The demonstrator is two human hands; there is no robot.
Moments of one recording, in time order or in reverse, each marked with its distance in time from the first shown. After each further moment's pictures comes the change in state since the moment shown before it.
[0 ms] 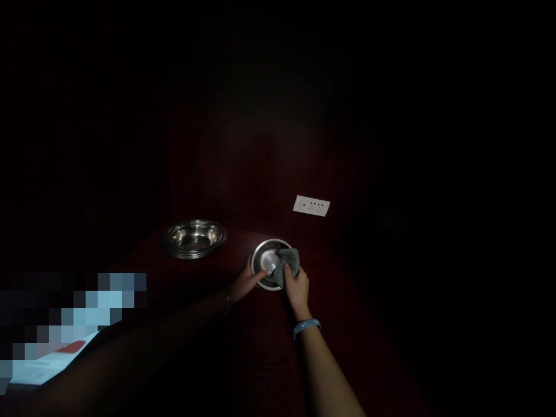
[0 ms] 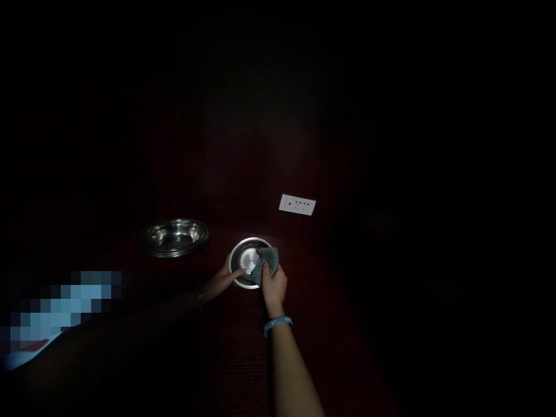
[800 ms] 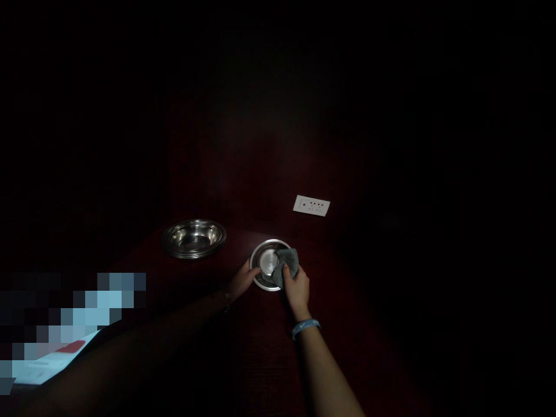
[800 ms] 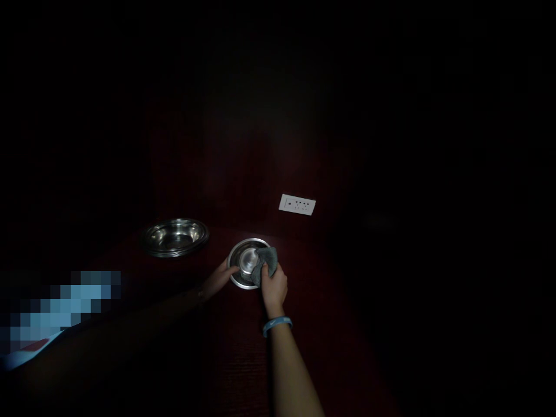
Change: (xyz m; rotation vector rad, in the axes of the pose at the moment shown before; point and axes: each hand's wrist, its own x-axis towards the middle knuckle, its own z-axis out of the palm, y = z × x) left_hand 0.012 -0.008 -0.005 -0.075 0.071 -0.092; right_hand -0.003 -0.004 -0.004 -0.098 -0.021 0.012
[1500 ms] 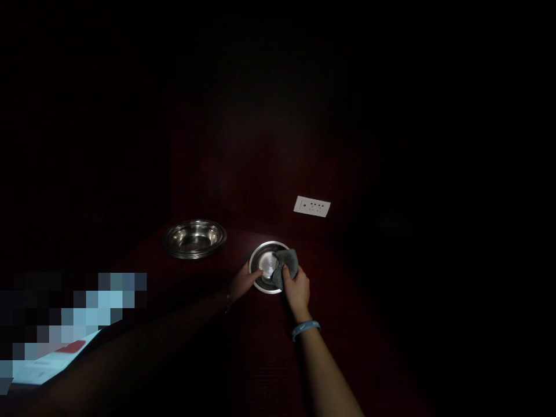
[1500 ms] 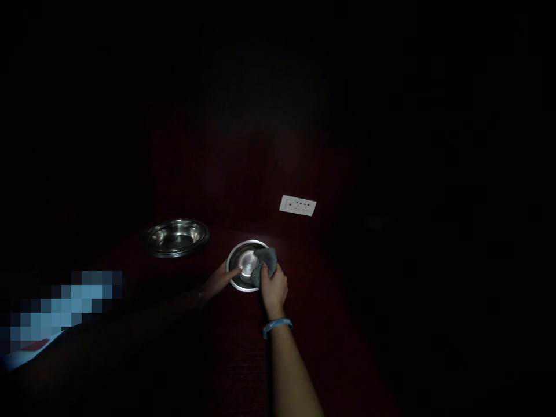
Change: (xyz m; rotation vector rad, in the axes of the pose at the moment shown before) left_hand -0.001 -0.003 -0.002 0.071 0.030 0.016; right_hand -0.001 -0.002 -0.001 -0.036 -0.012 -0.002
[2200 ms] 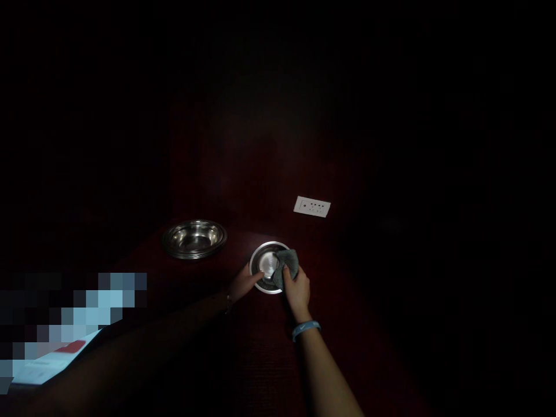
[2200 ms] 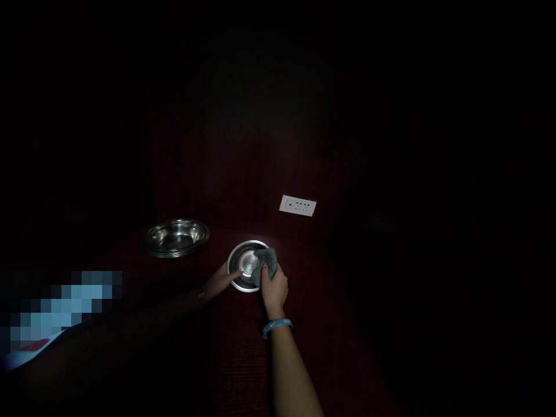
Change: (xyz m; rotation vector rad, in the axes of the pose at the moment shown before) left_hand 0.000 -0.001 0.000 -0.047 -0.076 0.026; right_hand -0.001 -0.002 -0.002 -0.037 -0.018 0.005
